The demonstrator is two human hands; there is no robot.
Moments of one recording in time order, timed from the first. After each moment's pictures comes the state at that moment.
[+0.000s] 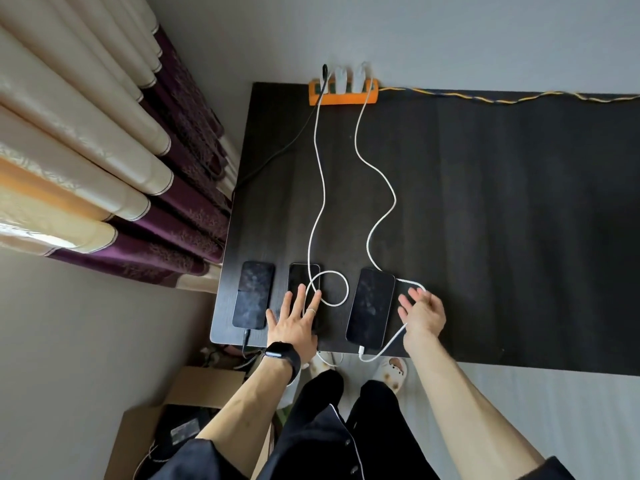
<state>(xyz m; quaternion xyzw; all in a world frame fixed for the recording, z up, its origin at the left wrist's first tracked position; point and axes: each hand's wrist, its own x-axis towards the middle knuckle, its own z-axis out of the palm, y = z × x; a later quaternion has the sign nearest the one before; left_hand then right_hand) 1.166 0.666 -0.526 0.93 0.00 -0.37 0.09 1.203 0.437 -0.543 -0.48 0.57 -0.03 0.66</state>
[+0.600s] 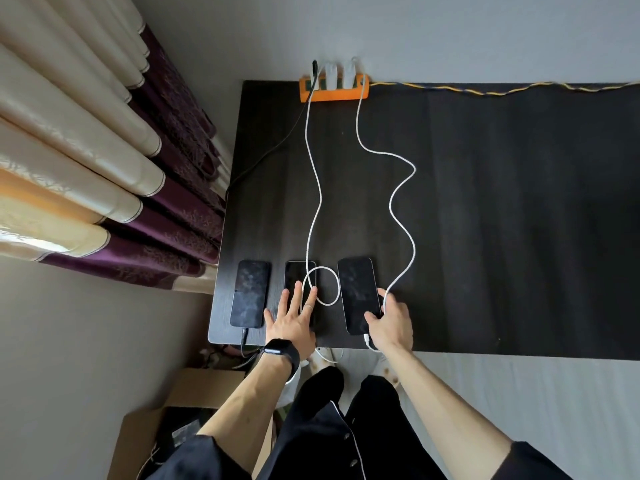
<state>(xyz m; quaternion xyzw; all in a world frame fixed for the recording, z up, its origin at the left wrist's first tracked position) 1.164 0.667 -0.527 0.92 0.00 -0.37 0.09 1.169 0.468 -0.548 -0.86 0.30 0.25 0.34</state>
